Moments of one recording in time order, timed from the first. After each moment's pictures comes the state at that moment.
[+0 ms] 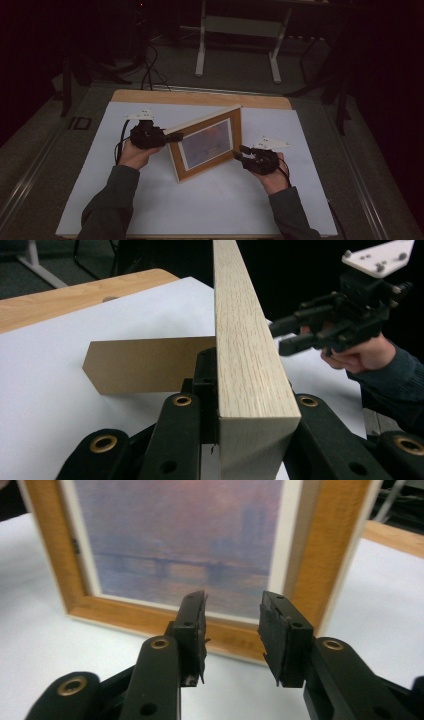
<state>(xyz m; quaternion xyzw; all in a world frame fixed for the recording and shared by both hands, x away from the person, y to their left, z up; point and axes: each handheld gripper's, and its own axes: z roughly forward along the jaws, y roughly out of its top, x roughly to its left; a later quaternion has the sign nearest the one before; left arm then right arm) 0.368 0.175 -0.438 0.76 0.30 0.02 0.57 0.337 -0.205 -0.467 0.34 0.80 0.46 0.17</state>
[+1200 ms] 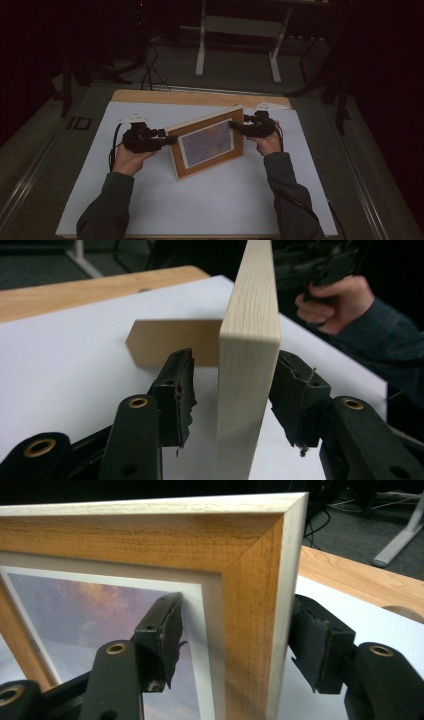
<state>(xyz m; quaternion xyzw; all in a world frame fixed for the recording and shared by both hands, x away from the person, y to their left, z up) 0.349 0.187 -0.439 0.75 0.36 0.05 0.55 0.438 -0.203 -0.441 0.34 0.78 0.52 0.11</state>
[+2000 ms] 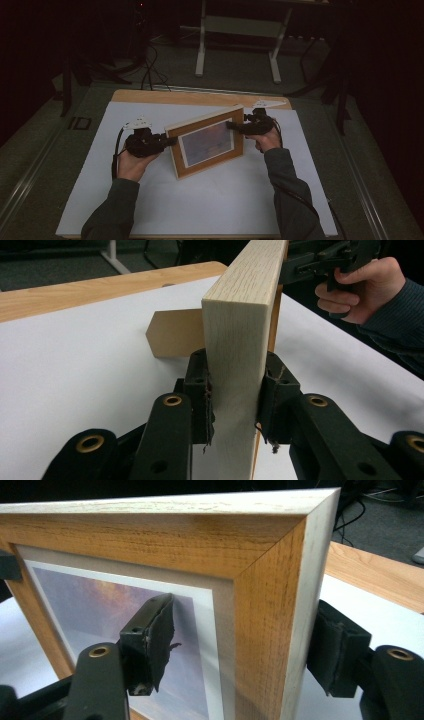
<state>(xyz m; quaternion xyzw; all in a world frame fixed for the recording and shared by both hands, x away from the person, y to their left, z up) 0.340 0.175 -0.442 0.75 0.38 0.09 0.53 0.452 -0.201 -0.444 0.31 0.79 0.52 0.06</state>
